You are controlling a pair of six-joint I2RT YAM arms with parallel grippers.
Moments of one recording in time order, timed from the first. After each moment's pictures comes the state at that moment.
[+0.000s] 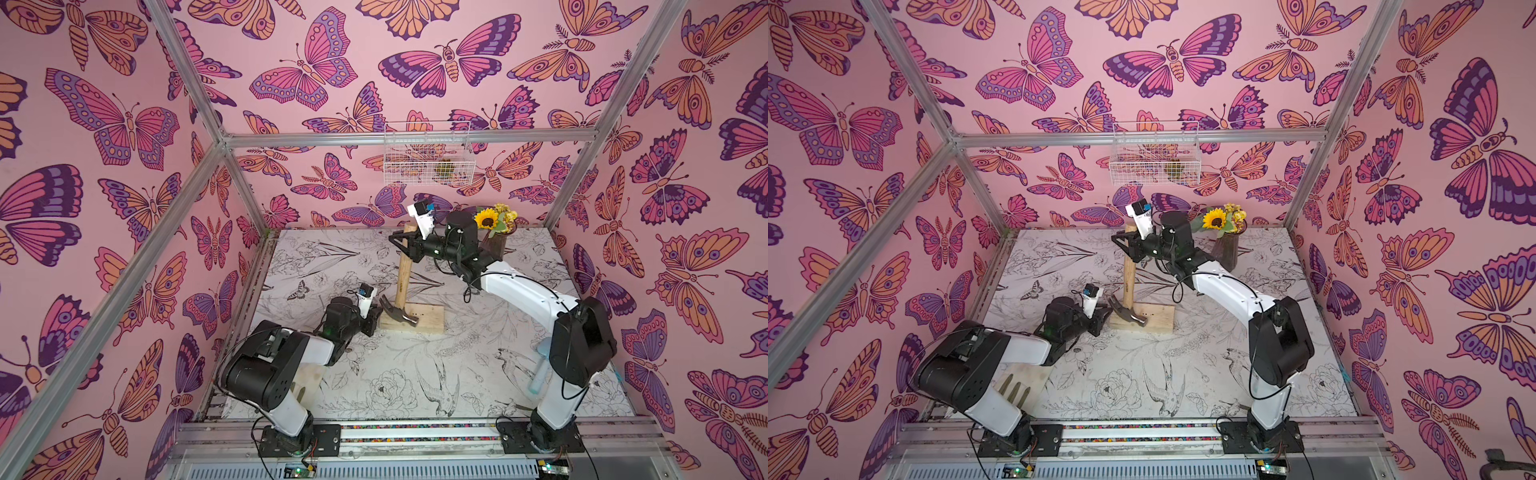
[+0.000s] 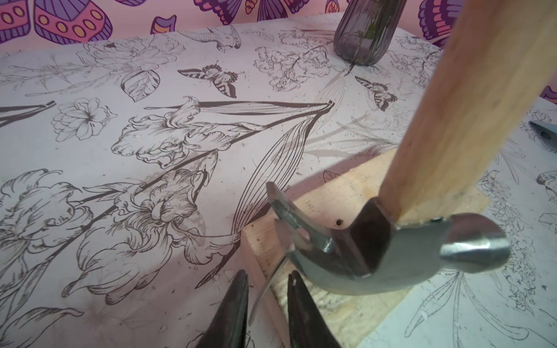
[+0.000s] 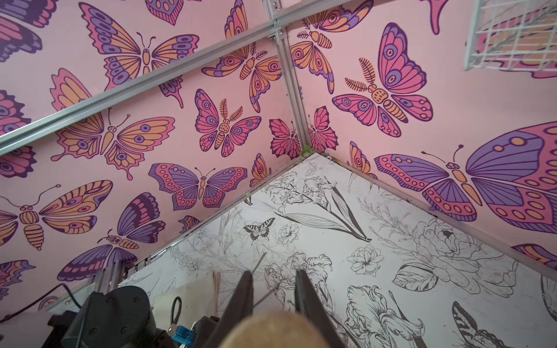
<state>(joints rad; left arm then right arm) -0.38 1.65 0.45 0.74 0.32 0.01 0.57 1.80 1.49 0.15 -0.57 0.21</state>
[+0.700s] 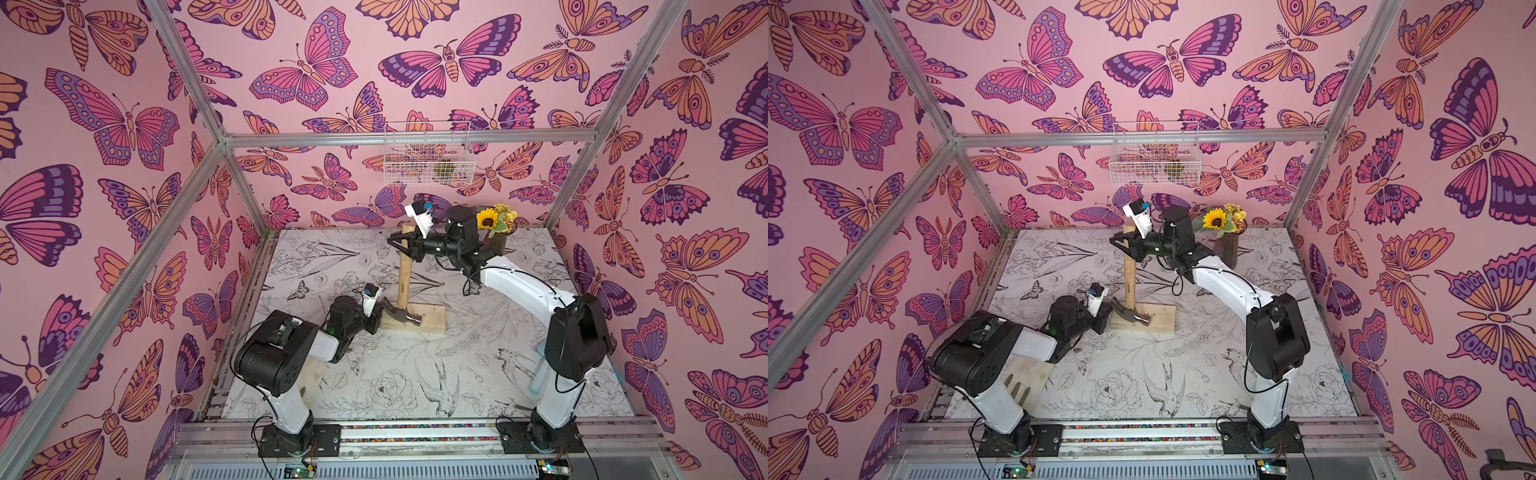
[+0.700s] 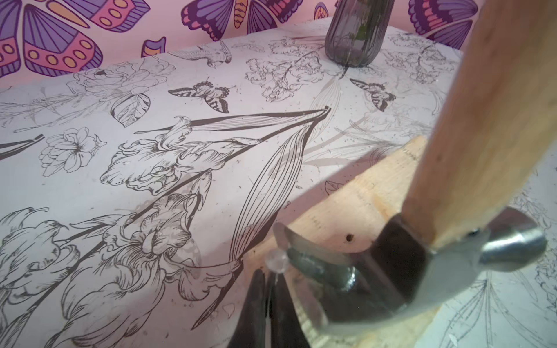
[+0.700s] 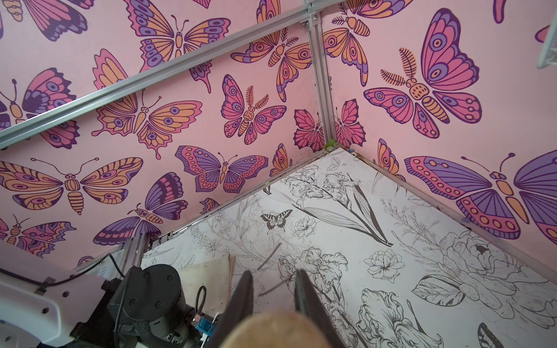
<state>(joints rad) -0.39 1.74 0.48 0.85 0.32 0.07 0.54 1.84 1.54 0.11 -0.71 0.17</state>
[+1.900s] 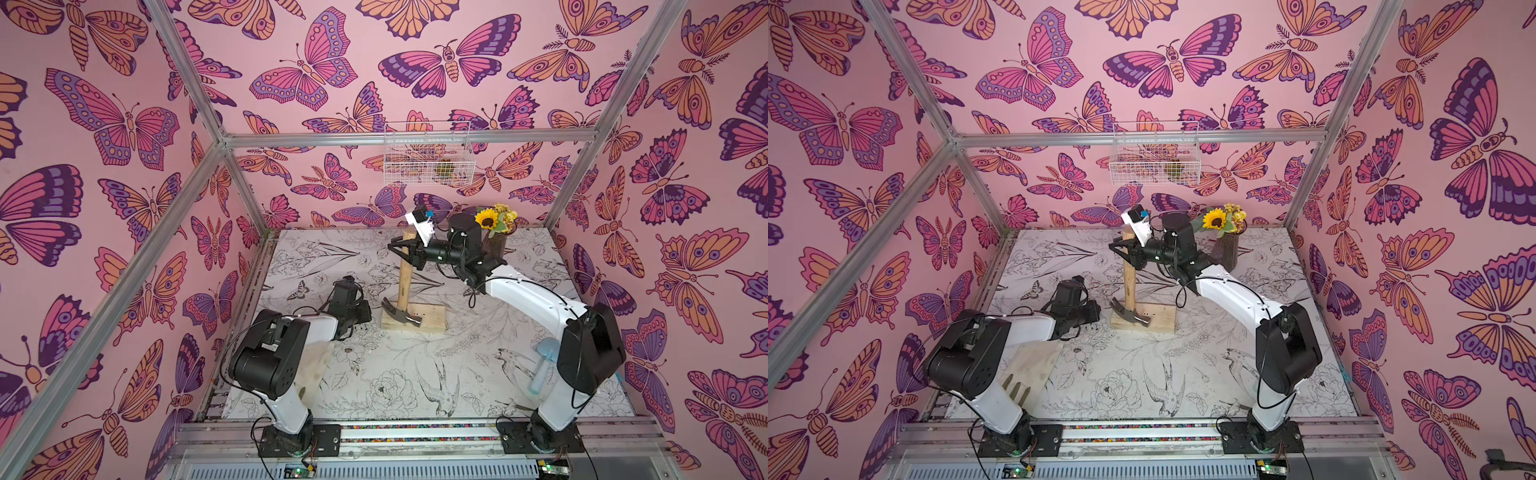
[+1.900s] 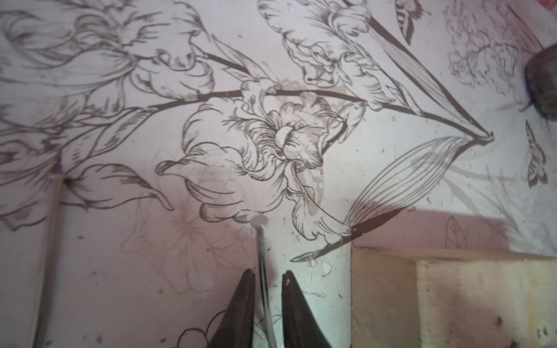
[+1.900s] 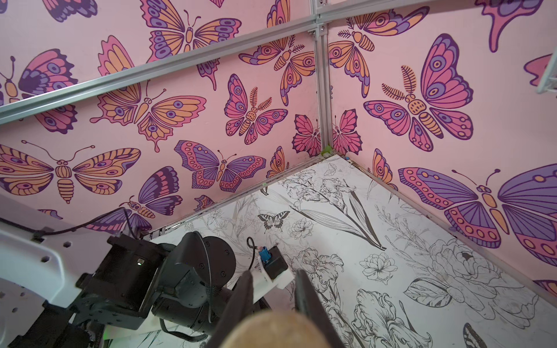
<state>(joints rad) -0.33 1.69 0.70 0.17 0.11 -0.47 0.58 1.73 1.43 0.14 -0.62 0.11</state>
